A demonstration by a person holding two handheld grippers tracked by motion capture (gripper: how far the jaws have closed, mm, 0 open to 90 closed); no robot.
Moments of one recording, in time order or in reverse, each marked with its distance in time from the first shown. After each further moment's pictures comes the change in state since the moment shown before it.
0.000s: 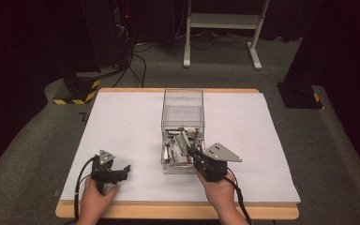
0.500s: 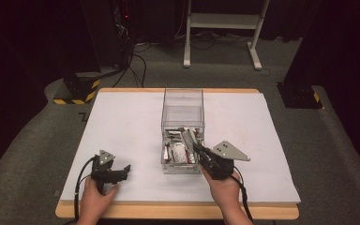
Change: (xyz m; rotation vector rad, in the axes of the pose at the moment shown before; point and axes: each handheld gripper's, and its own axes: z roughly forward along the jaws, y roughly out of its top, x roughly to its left) left arm 0.000 0.000 0.000 0.000 0.000 0.000; right arm -0.013 0.005 -0.010 -0.033 -0.029 0.022
